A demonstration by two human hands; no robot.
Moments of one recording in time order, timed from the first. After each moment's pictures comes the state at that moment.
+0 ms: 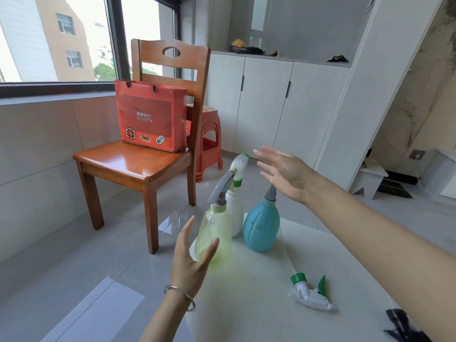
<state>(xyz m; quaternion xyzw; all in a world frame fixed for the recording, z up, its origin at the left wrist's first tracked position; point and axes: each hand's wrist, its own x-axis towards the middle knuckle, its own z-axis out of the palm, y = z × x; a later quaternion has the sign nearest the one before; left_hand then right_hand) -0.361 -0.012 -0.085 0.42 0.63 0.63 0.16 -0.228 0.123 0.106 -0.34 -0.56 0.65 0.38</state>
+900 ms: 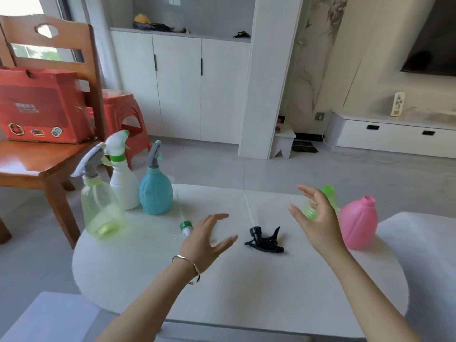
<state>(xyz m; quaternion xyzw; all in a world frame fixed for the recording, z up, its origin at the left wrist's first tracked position) -0.125 -0.002 -0.062 0.70 0.57 0.37 0.20 0.119 0.023 0.001 -0.52 -0.65 0.21 0.51</state>
